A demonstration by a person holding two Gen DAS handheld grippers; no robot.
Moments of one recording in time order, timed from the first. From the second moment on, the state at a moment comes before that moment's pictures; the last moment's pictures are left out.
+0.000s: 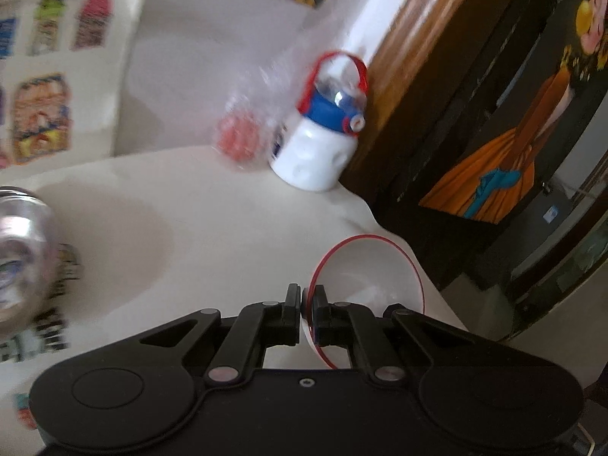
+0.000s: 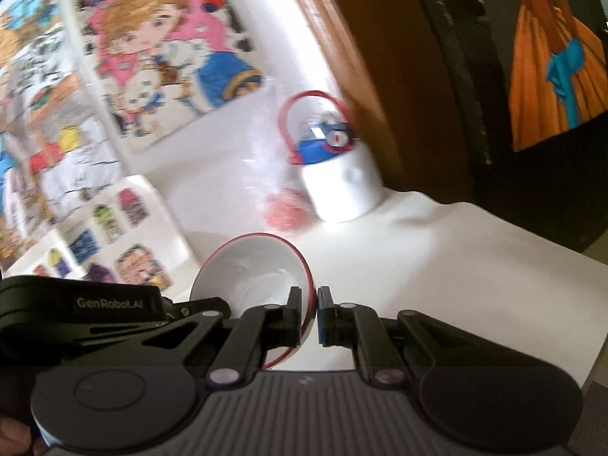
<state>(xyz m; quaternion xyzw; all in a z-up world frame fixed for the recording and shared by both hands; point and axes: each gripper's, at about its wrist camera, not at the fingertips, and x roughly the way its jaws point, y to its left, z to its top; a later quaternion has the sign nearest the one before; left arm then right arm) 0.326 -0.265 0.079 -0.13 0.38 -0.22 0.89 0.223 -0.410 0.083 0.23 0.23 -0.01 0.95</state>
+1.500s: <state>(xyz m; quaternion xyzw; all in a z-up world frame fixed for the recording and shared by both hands) 0.175 0.020 0.088 -0.17 0.35 -0.12 0.91 0.137 -0.166 0.106 0.14 0.29 0.15 0.93</state>
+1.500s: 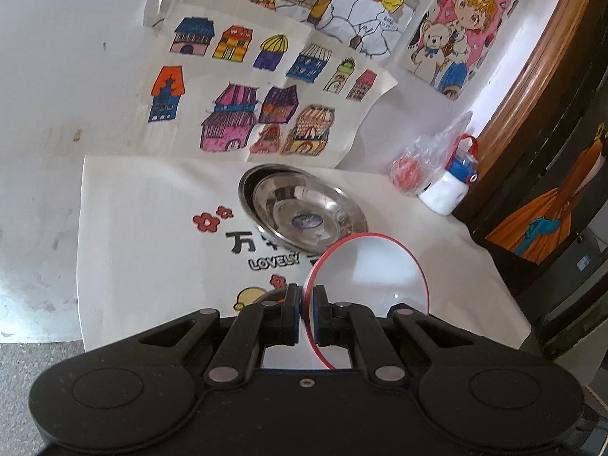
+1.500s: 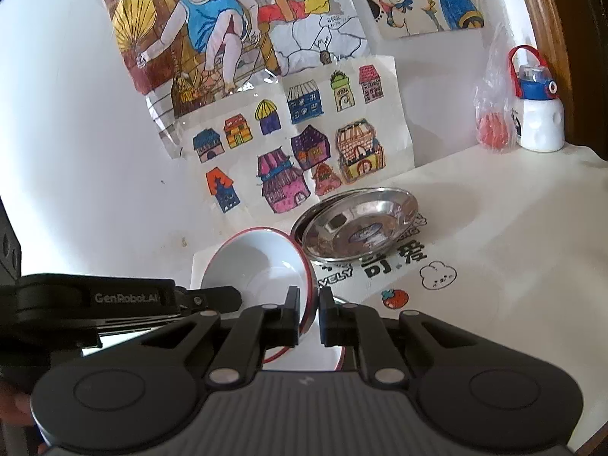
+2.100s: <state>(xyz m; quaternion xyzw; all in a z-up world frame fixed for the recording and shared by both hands) 0.181 0.014 0.066 -0.13 0.39 -0.12 0.90 0.148 -0.163 0.089 0.12 0.35 0.16 0.92</state>
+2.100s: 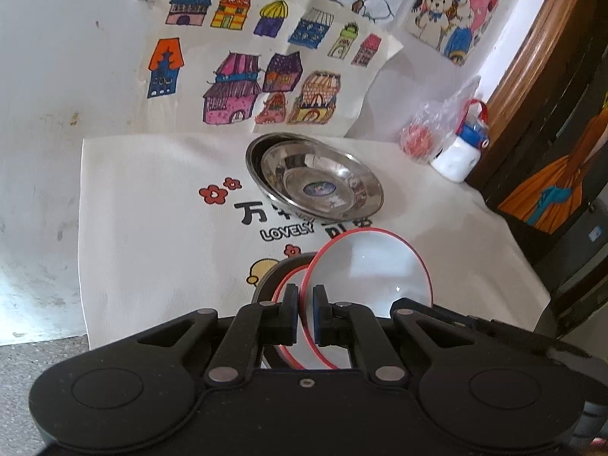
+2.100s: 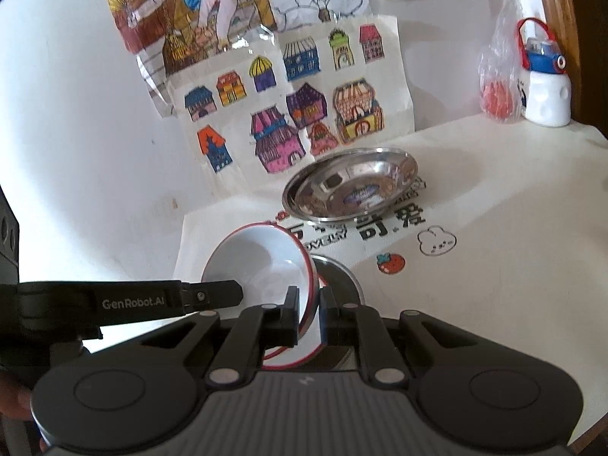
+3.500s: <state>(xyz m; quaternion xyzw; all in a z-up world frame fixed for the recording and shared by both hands) 0.217 0.006 0.072 -0.04 0.50 -0.13 0.86 0.203 -0.134 0.086 -0.03 0.48 0.21 0.85</state>
